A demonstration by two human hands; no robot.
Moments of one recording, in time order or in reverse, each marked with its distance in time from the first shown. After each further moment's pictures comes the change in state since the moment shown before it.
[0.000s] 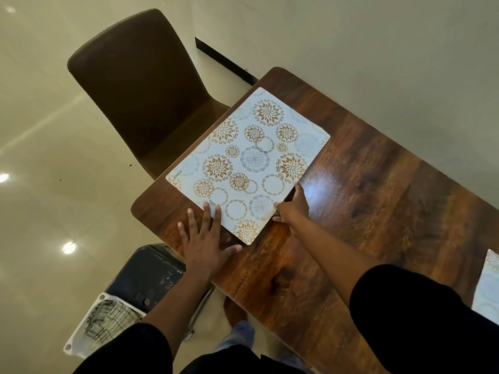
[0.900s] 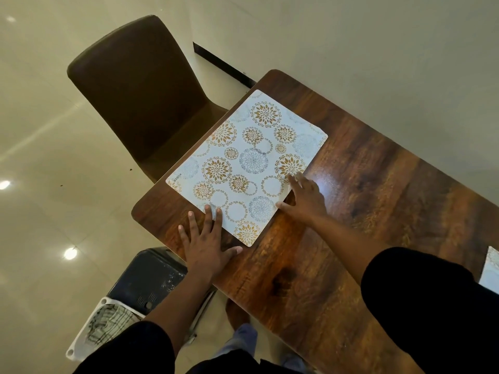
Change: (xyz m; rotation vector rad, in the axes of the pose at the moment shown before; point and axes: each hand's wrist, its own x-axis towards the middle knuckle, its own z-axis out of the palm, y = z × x) left_hand 0.000 0.002 -0.005 0.001 -0.027 0.006; right_hand 0.025 -0.006 -0.046 -1.105 -0.045 -0.480
